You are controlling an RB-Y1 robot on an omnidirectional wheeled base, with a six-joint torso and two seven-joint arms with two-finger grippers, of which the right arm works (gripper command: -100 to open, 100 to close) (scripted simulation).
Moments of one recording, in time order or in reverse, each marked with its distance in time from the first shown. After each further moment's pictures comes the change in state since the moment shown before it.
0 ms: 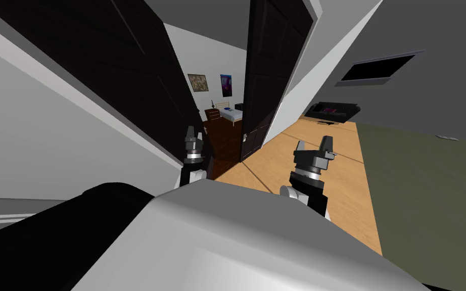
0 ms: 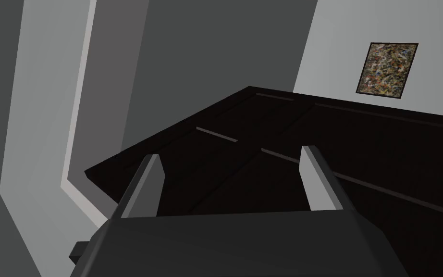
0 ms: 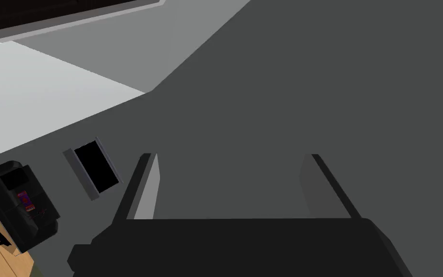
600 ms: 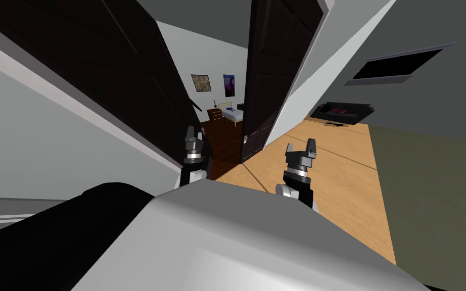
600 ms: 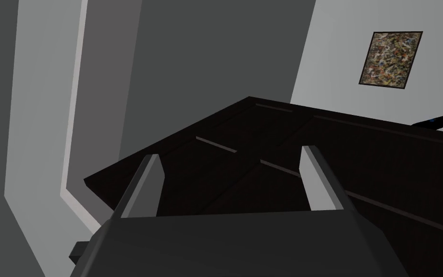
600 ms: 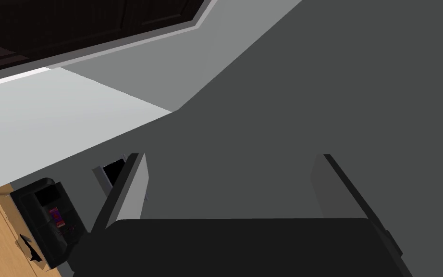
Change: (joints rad) arm -0.045 -0.026 0.025 0.128 0.008 -0.030 0.000
